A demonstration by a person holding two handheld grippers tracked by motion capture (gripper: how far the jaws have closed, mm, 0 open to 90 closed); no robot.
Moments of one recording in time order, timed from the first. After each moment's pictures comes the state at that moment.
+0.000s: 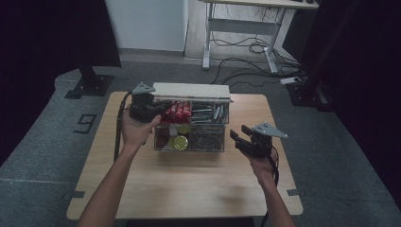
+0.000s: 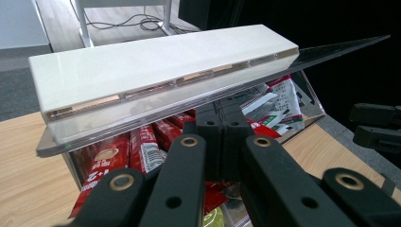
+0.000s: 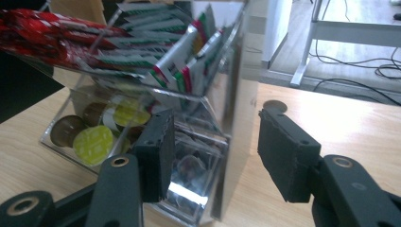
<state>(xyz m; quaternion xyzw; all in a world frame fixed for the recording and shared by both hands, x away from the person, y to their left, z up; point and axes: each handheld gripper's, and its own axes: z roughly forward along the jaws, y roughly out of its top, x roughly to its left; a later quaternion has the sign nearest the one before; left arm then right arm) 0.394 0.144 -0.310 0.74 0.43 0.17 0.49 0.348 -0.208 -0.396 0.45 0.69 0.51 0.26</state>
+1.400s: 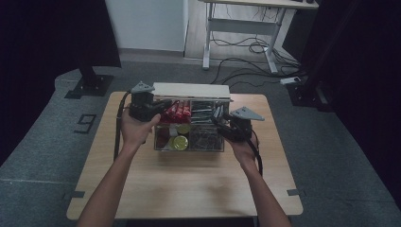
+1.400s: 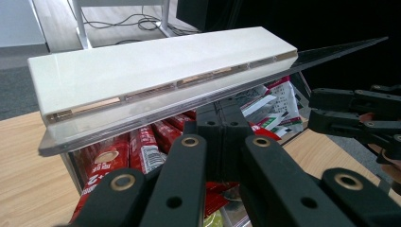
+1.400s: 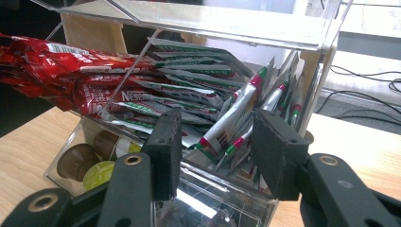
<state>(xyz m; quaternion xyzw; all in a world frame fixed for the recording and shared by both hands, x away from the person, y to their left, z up) 0.397 0.146 -0.309 0.73 0.43 0.17 0.49 0.385 -0.154 -0.377 0.42 0.70 0.50 0.27</state>
